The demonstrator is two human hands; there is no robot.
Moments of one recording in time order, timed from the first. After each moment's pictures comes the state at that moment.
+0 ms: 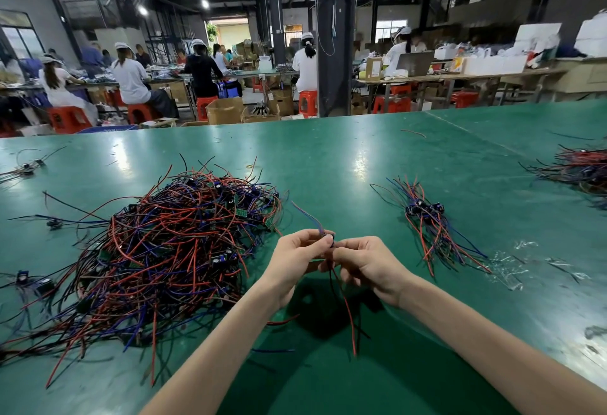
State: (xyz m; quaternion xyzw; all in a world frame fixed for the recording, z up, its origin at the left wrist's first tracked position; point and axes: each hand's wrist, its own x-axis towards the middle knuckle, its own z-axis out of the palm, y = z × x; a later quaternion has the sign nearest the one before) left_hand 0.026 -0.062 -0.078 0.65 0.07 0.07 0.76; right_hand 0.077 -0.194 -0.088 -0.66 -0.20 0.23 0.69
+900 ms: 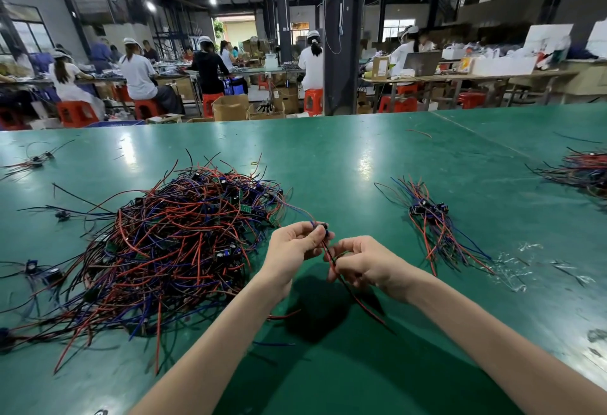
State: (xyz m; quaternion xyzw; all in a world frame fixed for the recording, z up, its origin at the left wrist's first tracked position) left_hand 0.029 -0.055 -0.077 0.64 0.07 0.13 0.75; right_hand 0.077 -0.198 -0.080 -0.72 -0.25 0.27 0.58
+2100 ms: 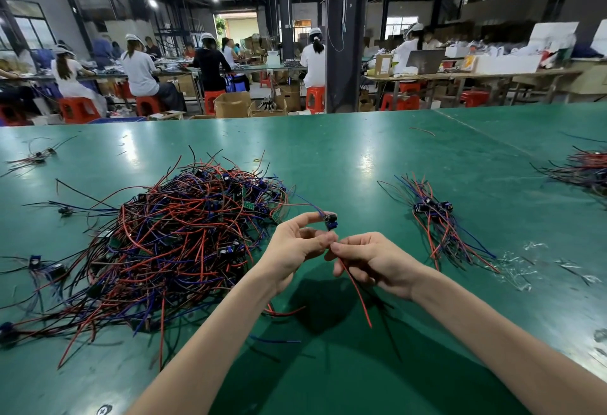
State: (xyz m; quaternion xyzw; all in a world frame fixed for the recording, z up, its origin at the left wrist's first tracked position) left_hand 0.025 -0.047 -0.070 0.64 0.03 0.06 0.77; right_hand 0.074 -0.199 -0.075 -0.64 -0.23 0.31 0.66
